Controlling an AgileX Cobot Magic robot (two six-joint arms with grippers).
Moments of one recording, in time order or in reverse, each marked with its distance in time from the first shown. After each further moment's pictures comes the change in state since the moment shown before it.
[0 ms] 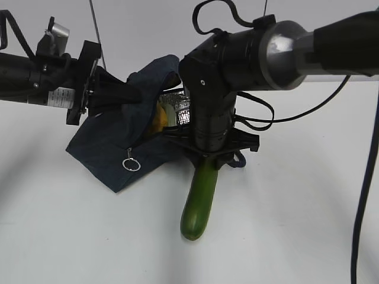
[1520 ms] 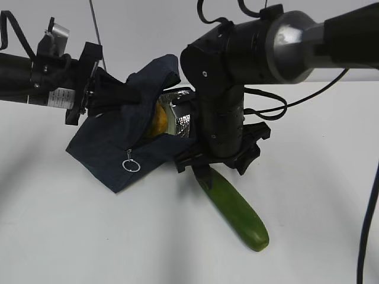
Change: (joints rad) left arm 0.000 0.000 0.000 0.012 -0.021 0.000; right arm 0.000 -0.013 0.000 0.043 0.186 -0.521
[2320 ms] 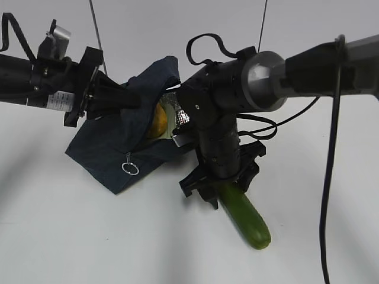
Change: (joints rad) left arm 0.000 0.000 0.000 0.028 -0.001 0.000; right arm -0.008 0.116 0.000 -0.026 -0.014 -0.074
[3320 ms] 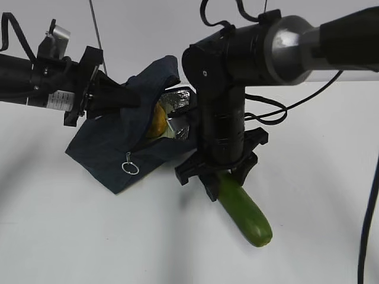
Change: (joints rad) left arm 0.000 0.000 0.000 -0.005 -0.008 0.000; right arm 0.000 -0.121 0.000 0.124 0.080 -0.117
